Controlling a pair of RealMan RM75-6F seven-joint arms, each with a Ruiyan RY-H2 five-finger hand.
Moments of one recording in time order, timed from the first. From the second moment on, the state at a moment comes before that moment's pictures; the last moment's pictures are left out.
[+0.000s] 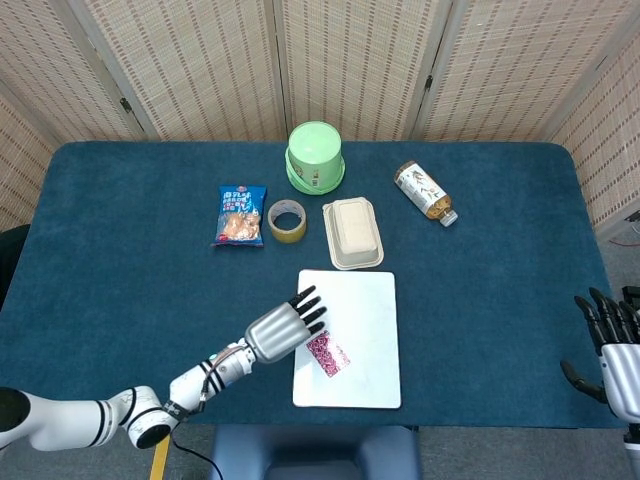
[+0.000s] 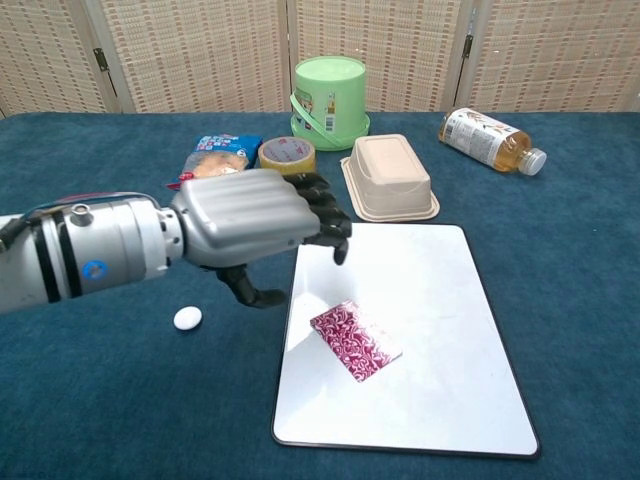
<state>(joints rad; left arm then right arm) -0.92 -1.56 -0.02 -1.52 1.46 0.91 0.56 -0.02 -1.02 0.03 -1.69 -1.55 1.55 -0.02</state>
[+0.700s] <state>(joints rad) -0.76 -1.49 0.10 -1.41 1.55 1.01 0.39 -0.02 -1.02 0.02 -1.71 -1.58 1.57 -0.03</state>
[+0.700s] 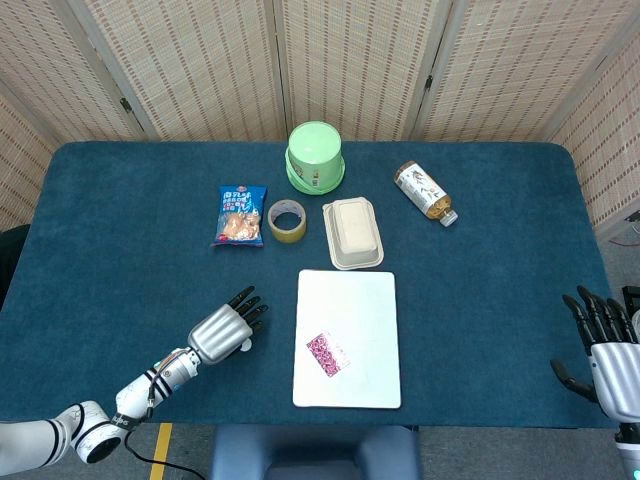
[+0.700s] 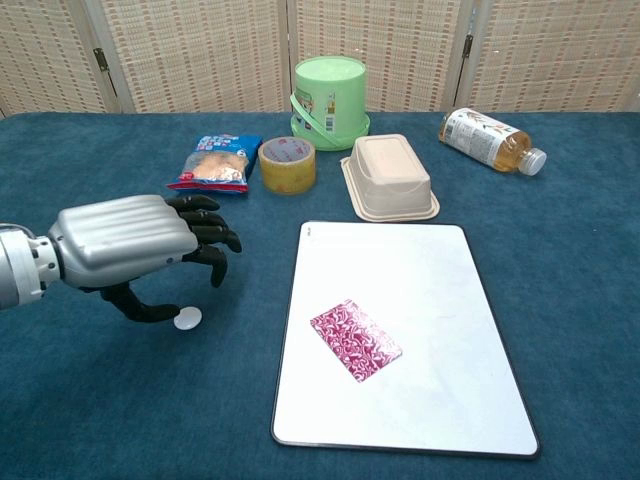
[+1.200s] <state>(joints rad) -0.73 -1.51 0.09 -1.38 1.56 0.99 0.37 -0.02 -1.02 0.02 -1.71 -1.59 1.58 -0.02</state>
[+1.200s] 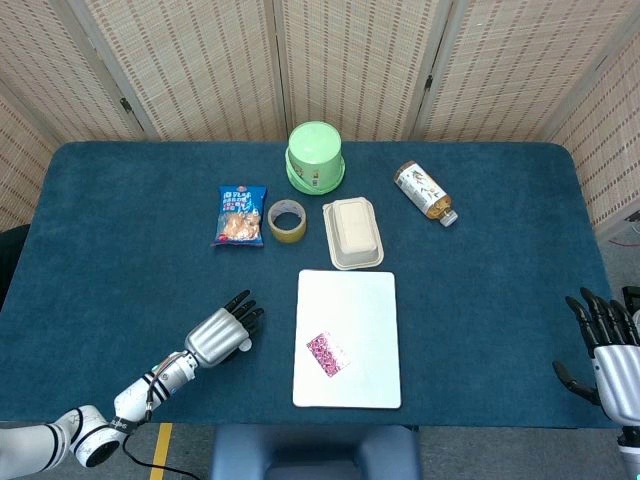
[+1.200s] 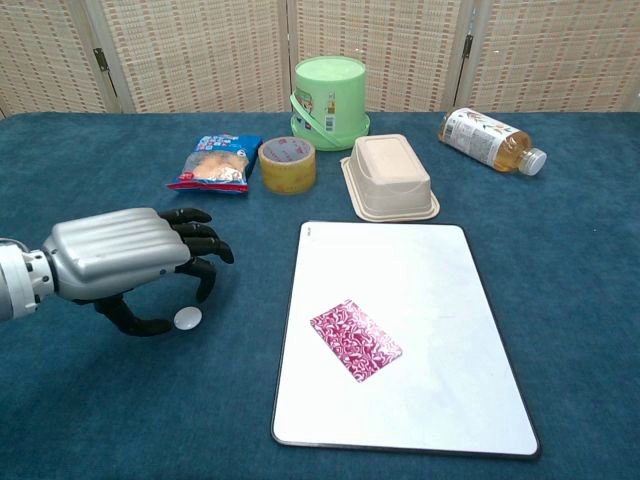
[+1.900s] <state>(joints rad) -0.73 -1.53 0.07 -1.35 1.56 0.95 0.36 -0.01 -1.03 0.03 -1.71 -1.58 1.56 -0.03</state>
